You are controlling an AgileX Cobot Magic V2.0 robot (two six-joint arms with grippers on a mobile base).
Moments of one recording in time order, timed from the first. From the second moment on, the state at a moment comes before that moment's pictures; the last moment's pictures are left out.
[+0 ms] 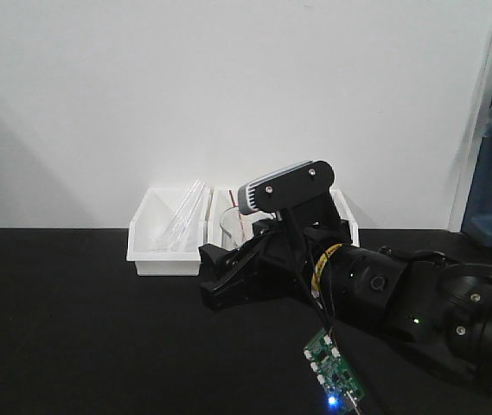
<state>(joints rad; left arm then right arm) -0.13 -0.01 0.03 0.05 0.00 0.09 0.62 1.55 -1.21 -0.68 0.00 0.56</state>
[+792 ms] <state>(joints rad) -0.13 -0.01 0.03 0.05 0.00 0.09 0.62 1.54 -1.21 -0.68 0.00 0.56</state>
